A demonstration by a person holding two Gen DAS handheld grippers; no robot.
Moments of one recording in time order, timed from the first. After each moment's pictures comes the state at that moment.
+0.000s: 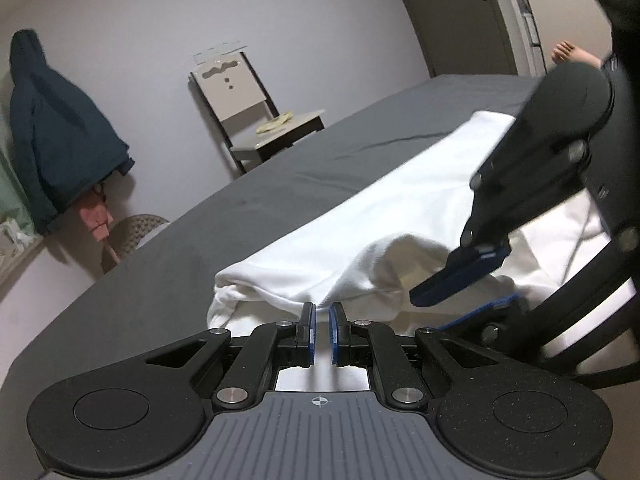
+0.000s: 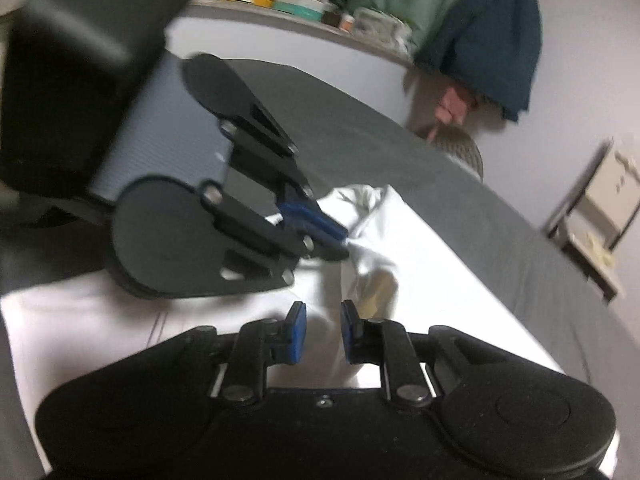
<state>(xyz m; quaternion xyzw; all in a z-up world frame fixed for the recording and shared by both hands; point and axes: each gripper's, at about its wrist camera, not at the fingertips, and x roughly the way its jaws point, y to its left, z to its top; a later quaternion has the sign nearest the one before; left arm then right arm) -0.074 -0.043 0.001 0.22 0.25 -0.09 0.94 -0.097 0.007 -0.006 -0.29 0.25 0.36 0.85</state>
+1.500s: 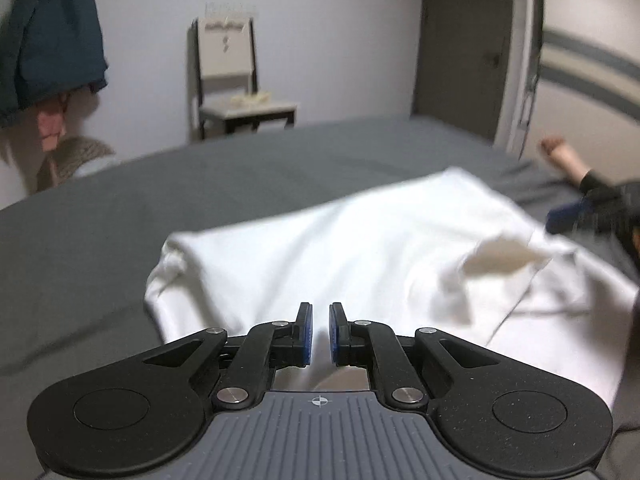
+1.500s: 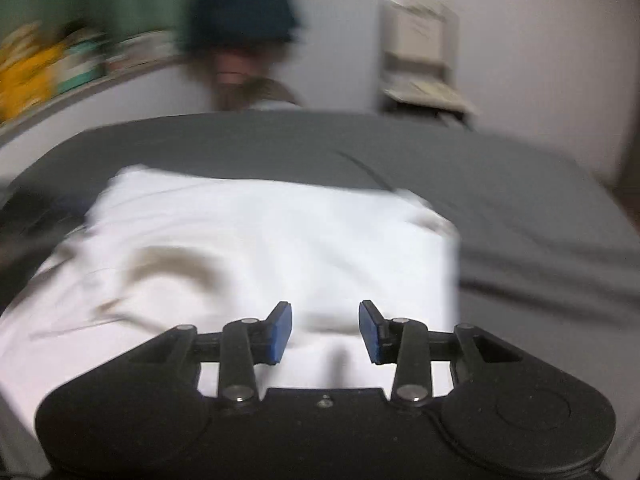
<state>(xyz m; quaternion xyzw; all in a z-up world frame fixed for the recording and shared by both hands) -0.036 -0.006 -0.013 0.04 0.31 -0.15 0.94 -0.094 -0.270 0.014 -0.02 0.35 0.13 0.93</state>
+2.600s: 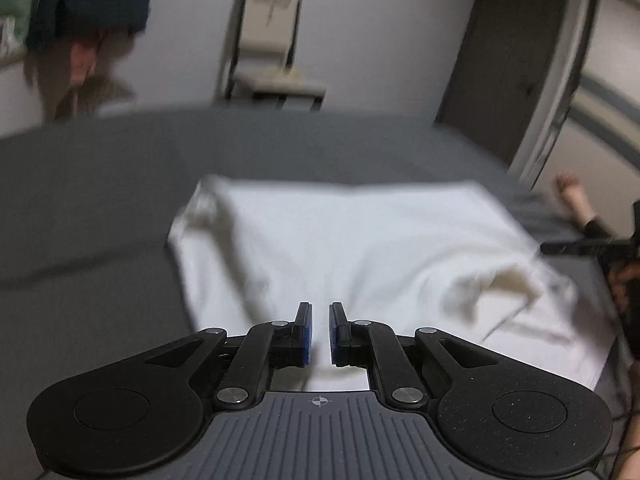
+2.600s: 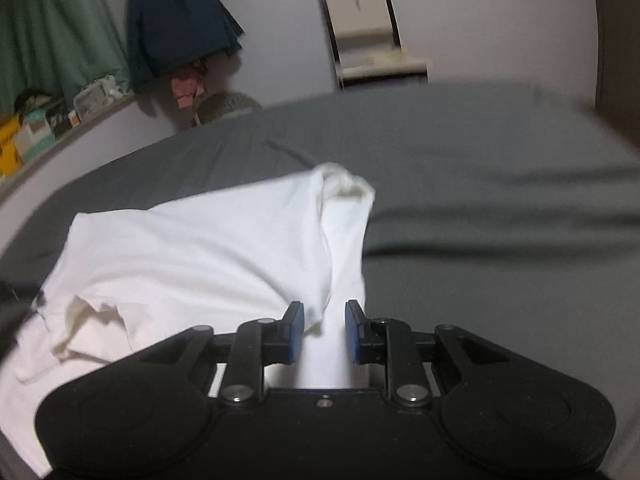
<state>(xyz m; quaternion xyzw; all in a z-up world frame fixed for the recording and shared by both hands) -0.043 0.022 -0.021 -0.07 0.31 -0.15 0.94 -0.075 -0.320 -0.002 0.05 0.34 0.13 0.93</state>
